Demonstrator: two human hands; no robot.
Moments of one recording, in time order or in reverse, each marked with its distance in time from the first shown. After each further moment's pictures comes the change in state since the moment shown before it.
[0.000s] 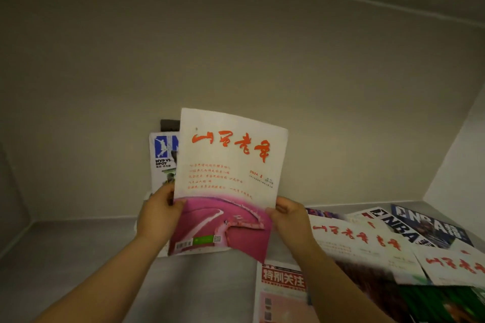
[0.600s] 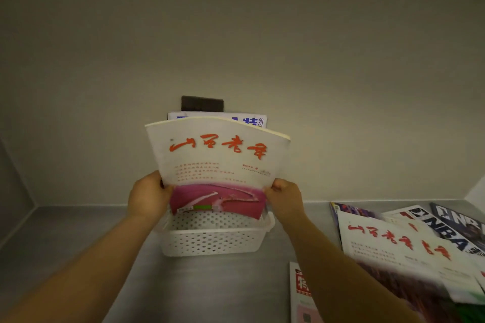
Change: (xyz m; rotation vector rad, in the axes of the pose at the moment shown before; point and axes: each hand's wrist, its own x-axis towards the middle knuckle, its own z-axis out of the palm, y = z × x) left_hand 0.088 -0.075 -0.012 0.222 0.022 -0.087; right_hand 0.093 0.025 0.091 -0.183 0.060 0.119
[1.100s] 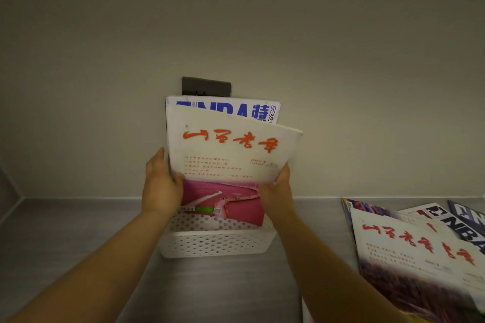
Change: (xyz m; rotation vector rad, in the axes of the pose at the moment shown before) left_hand 0.020 -0.007 0.038 -0.297 0.036 -0.013; right_hand 0.022 0.009 0.045 0.329 0.030 -0.109
